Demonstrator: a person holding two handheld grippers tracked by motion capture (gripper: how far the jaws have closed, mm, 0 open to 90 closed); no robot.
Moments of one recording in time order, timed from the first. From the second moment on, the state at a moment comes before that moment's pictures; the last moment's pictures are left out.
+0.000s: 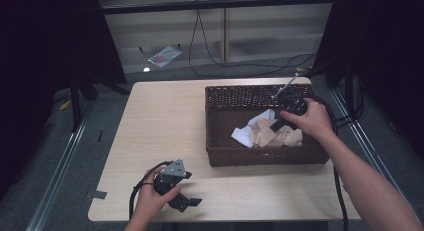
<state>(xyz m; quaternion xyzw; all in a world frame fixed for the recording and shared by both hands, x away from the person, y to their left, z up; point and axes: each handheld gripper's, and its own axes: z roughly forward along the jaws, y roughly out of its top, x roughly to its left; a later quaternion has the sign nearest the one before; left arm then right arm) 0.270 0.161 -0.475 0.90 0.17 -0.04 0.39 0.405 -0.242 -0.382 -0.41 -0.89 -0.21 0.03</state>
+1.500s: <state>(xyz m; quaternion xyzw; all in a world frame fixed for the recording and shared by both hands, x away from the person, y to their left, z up) 0.269 0.161 -0.475 0.90 0.18 -0.04 0.39 0.358 -0.241 -0.269 -0.32 -0.92 -0.22 0.04</state>
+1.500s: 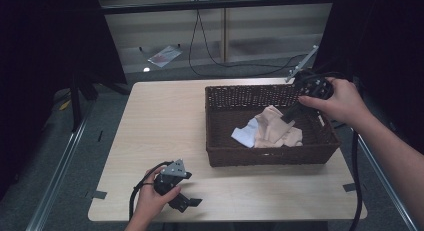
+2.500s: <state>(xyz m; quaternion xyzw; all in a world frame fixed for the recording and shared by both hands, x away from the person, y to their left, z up) 0.269 0.160 -0.476 0.90 0.18 -0.04 0.39 0.325 -0.221 -0.286 -0.25 -0.94 -0.24 0.08</state>
